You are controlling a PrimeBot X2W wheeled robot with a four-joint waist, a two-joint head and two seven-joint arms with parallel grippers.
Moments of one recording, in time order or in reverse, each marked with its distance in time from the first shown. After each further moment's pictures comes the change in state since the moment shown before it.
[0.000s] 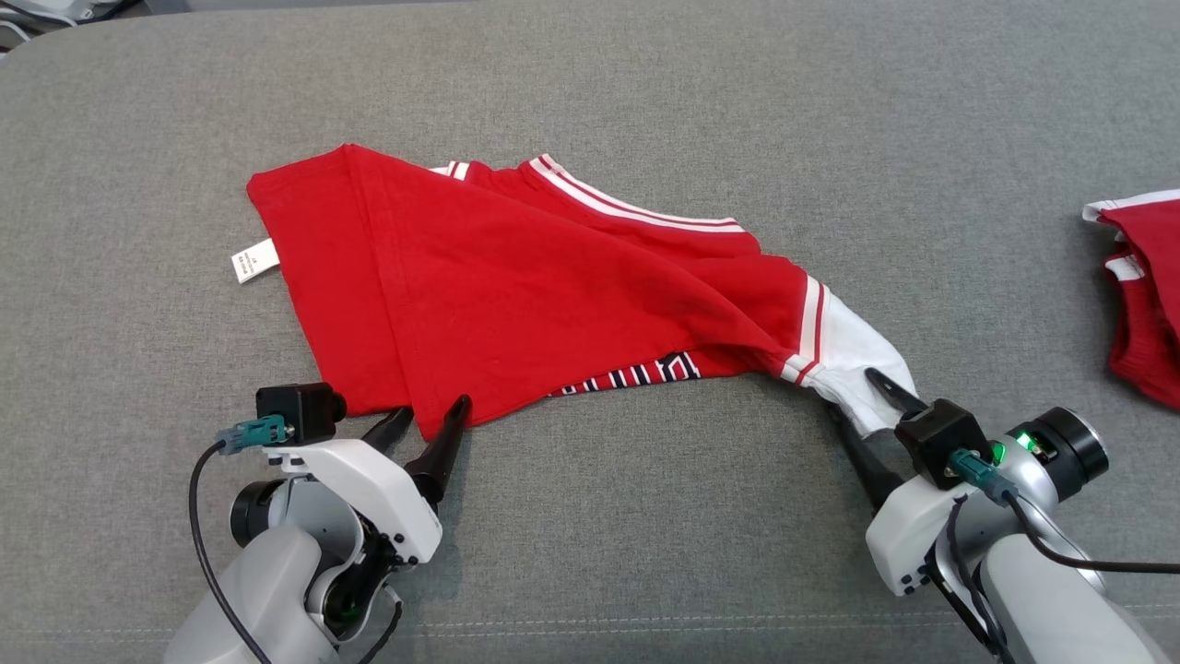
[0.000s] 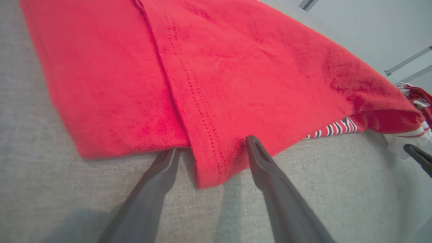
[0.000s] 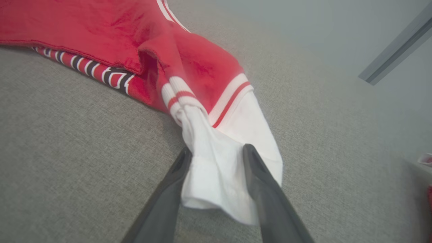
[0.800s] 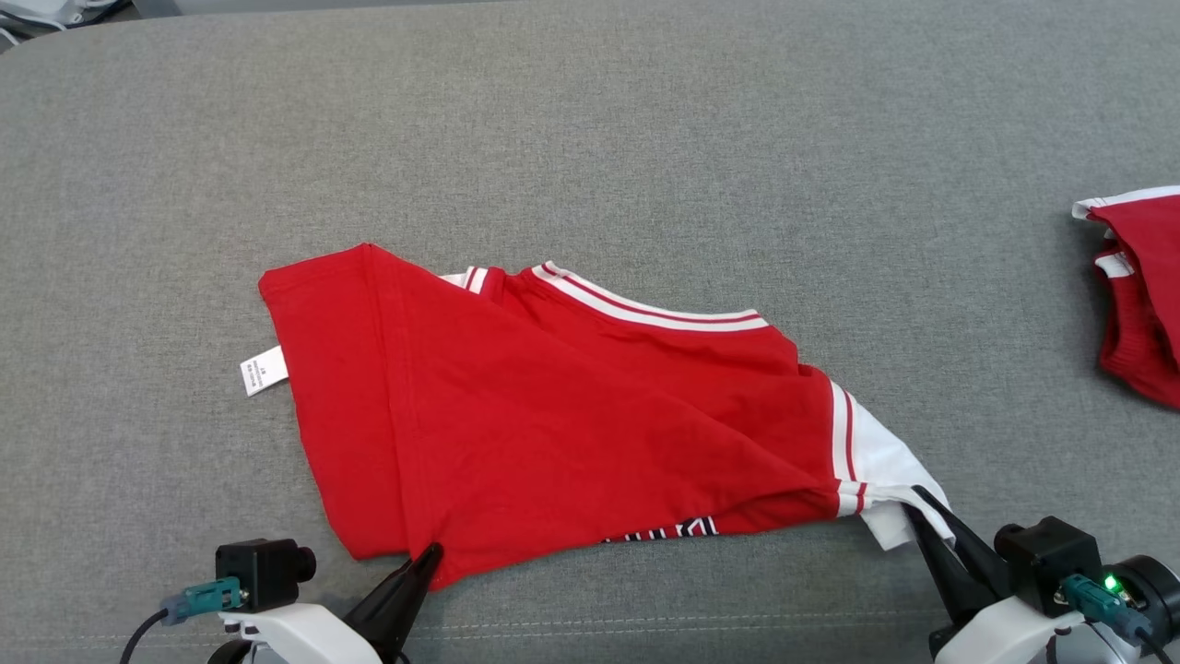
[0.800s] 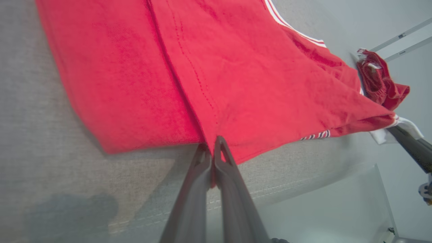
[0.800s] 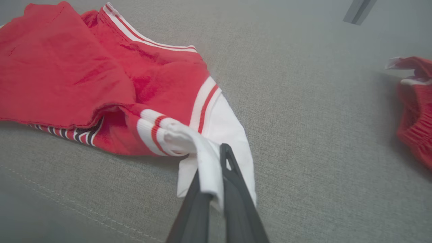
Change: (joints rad) left arm 0.429 0.192 0.017 -0.576 -0.108 0.103 0.096; right arm 0.422 0.020 -0.206 -0.463 0.114 0.000 0.167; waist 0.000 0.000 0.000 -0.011
